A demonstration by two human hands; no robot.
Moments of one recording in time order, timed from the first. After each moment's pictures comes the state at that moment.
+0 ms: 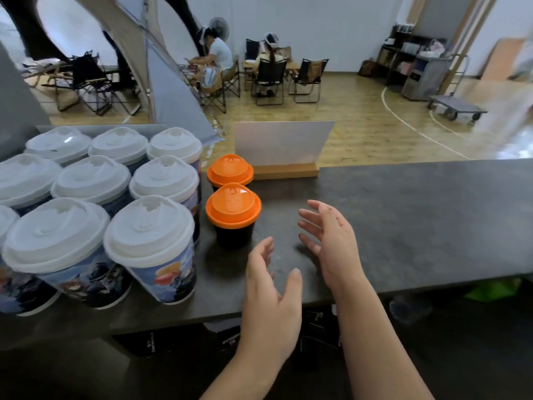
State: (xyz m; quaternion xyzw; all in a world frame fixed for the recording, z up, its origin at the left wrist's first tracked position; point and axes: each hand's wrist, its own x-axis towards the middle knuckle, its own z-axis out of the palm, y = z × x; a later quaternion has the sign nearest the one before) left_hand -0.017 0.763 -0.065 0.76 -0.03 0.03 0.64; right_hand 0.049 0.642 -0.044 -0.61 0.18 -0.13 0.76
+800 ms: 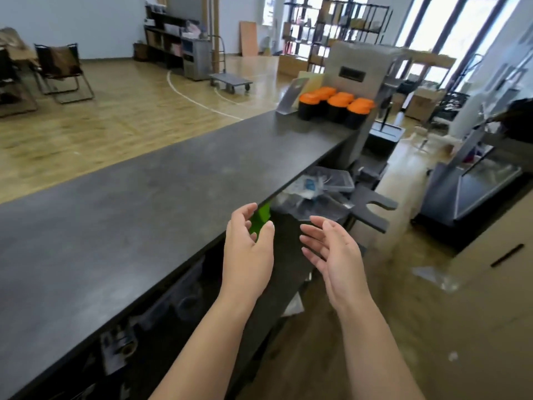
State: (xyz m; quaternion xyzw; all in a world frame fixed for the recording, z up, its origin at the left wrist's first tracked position) left_hand -0.105 0.361 -0.033 0.69 -0.27 -0.20 0.64; right_hand -0.214 0.282 -0.028 -0.51 0.42 -0.40 0.63
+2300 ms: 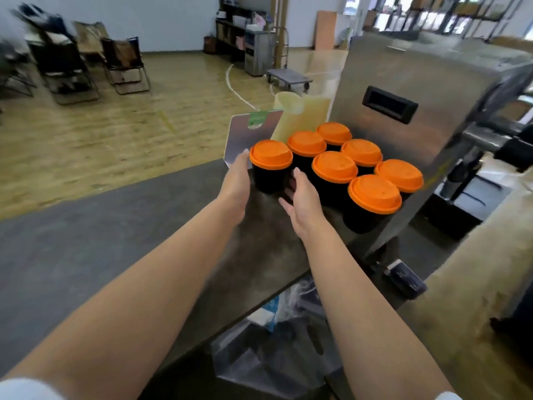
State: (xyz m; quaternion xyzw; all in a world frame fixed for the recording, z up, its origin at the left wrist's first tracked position) left_hand 0.104 -0.305 -0.013 0.65 -0.07 -0.27 0.71; right_hand 0.037 -0.398 -0.045 -0.52 0.30 -0.23 0.76
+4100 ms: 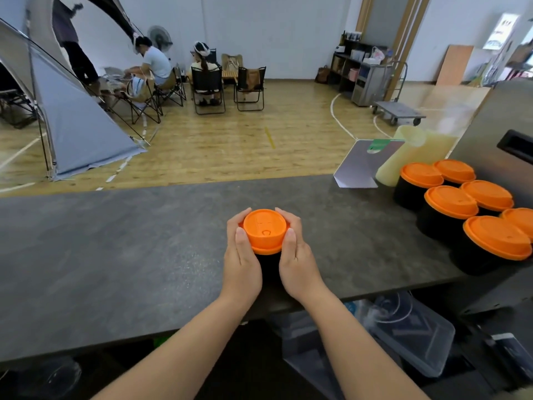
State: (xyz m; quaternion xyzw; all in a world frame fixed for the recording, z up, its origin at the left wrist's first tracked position) left_hand 0.016 -0.087 -0.079 0.72 -0.10 0.12 0.68; right_hand -0.002 -0.195 -0.069 -0.83 0.00 -0.14 0.54
